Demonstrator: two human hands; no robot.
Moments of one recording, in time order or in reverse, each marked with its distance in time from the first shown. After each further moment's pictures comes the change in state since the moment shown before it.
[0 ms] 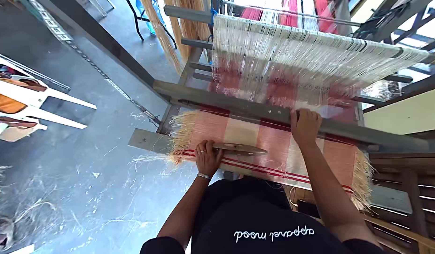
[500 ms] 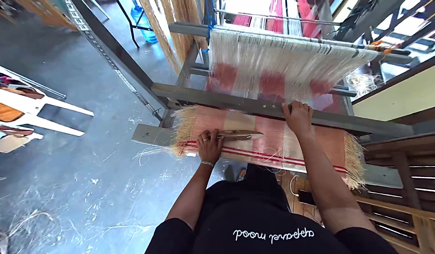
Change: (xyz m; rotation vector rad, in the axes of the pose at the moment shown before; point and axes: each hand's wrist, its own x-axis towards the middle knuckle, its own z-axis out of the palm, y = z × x) left_hand 0.000 -0.002 0.009 0.075 -0.031 0.022; right_hand -0.024 0.001 -0.006 0.001 -0.057 0.034
